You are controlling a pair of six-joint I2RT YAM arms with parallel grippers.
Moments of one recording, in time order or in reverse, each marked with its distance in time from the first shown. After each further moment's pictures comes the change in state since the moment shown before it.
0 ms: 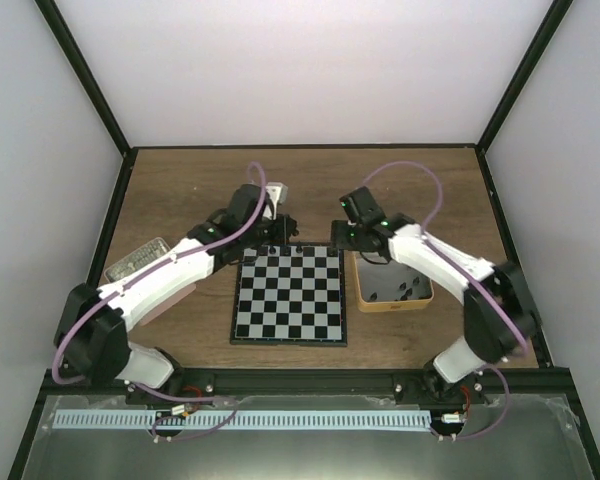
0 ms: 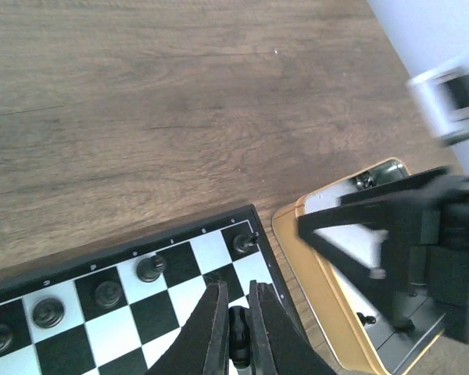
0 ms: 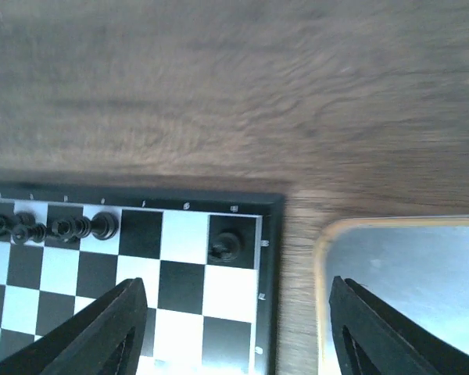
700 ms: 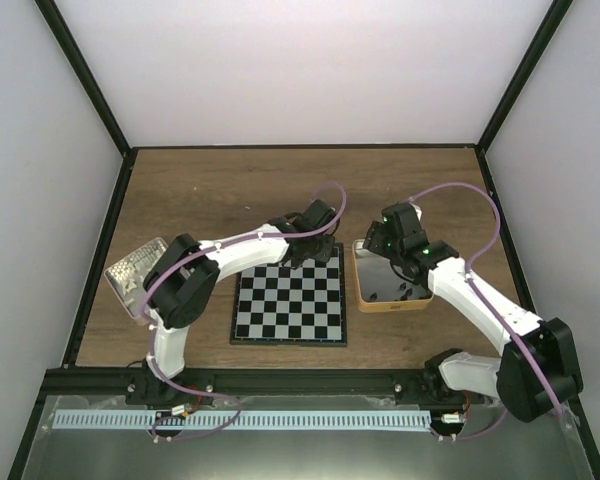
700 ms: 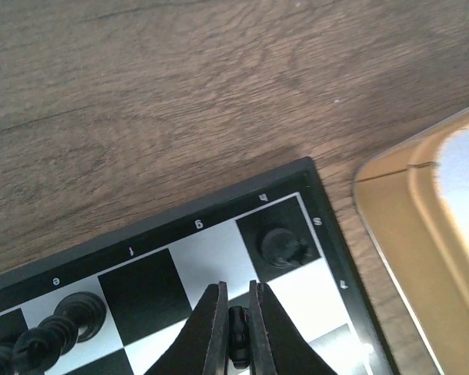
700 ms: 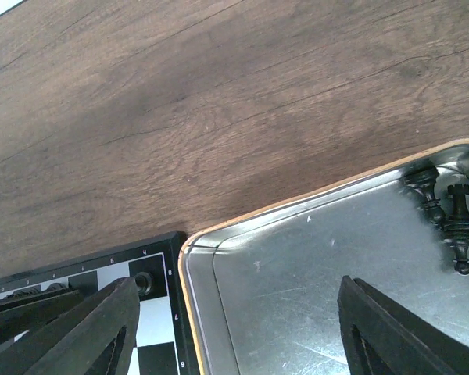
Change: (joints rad) left arm -0.183 0.547 0.348 -0.161 -0.223 0.046; right arm -0.140 -0.397 -0.306 0.118 0.127 0.165
